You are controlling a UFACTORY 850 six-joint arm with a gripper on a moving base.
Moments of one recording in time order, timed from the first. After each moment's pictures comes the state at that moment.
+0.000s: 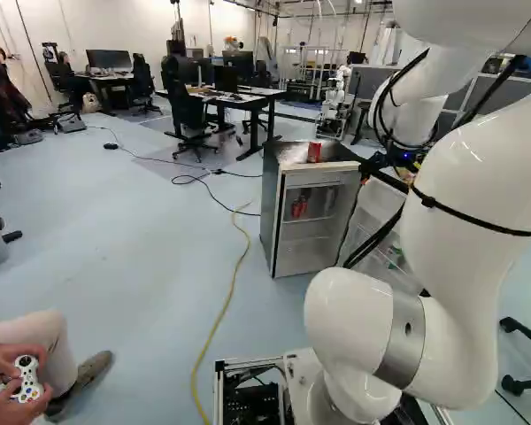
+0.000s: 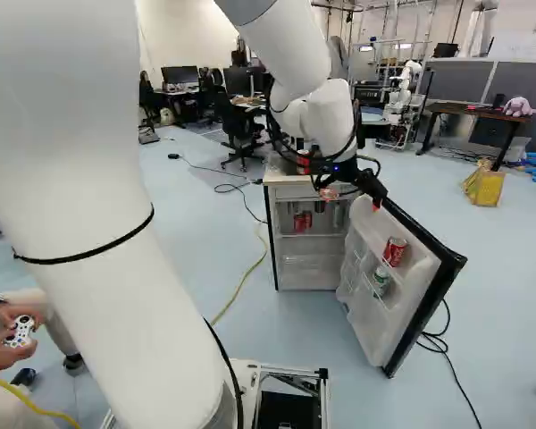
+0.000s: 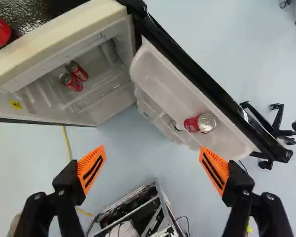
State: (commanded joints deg) arm -35.4 -6.2 -54.4 -7.7 -23.7 0.0
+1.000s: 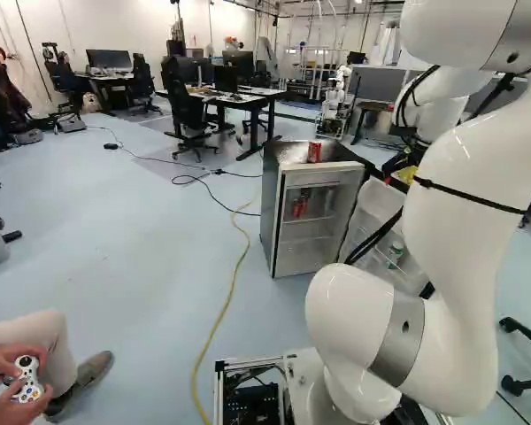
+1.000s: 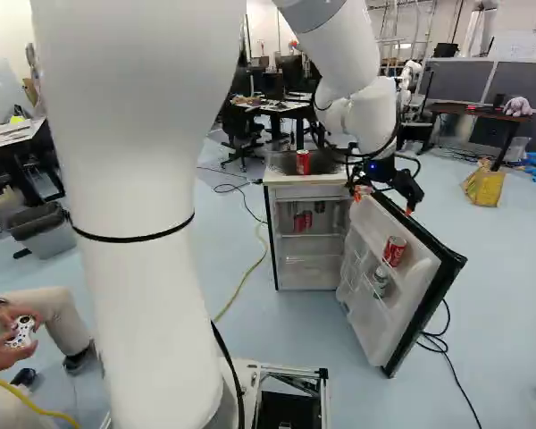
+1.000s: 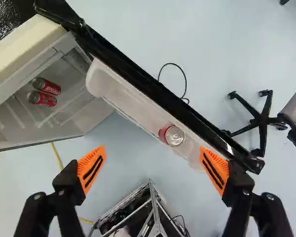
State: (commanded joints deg) arm -41.9 -16.8 -66.7 -7.9 -25.9 0.0
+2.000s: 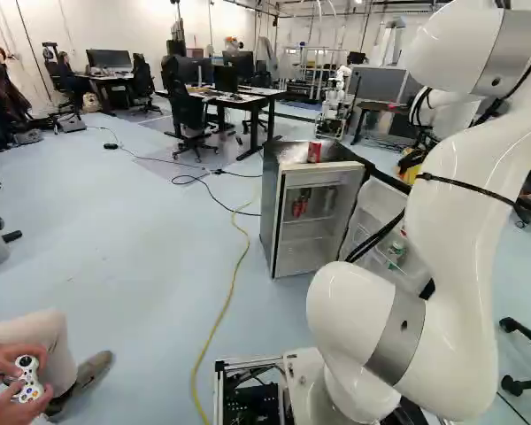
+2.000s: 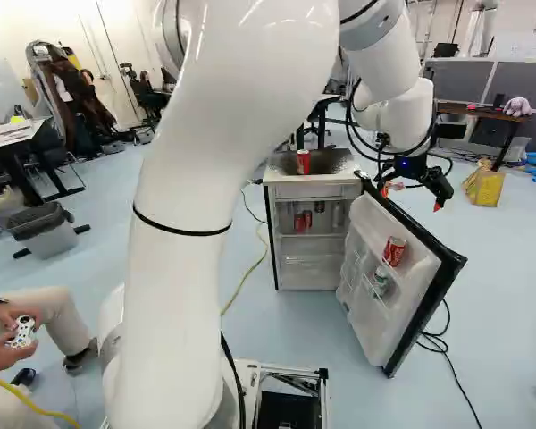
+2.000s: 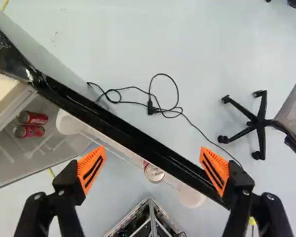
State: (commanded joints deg) arm -45.9 -28.9 -82.3 -5.6 -27.9 0.0
